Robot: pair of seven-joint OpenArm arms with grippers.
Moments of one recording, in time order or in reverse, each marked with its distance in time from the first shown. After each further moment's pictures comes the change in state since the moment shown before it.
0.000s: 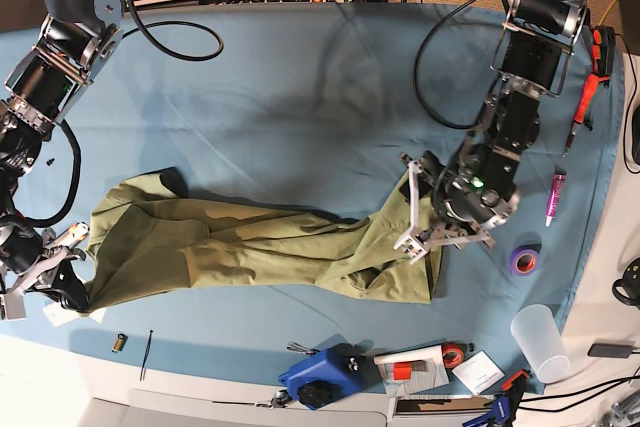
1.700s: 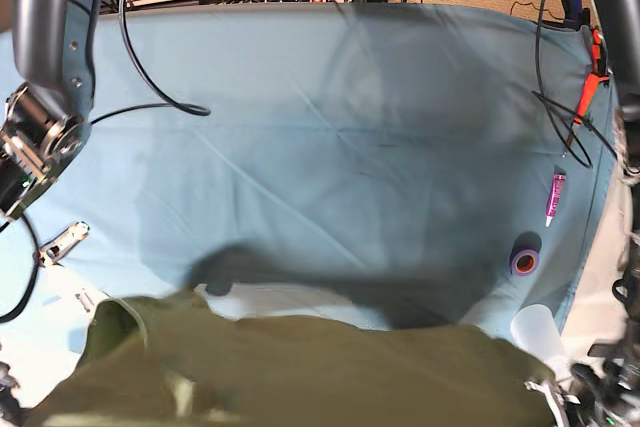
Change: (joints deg) left arm -39.5 -18.7 -4.7 -10.1 -16.2 1.4 -0.7; right arm 28.0 1.6 -2.4 -14.3 -9.8 -7.7 9.9
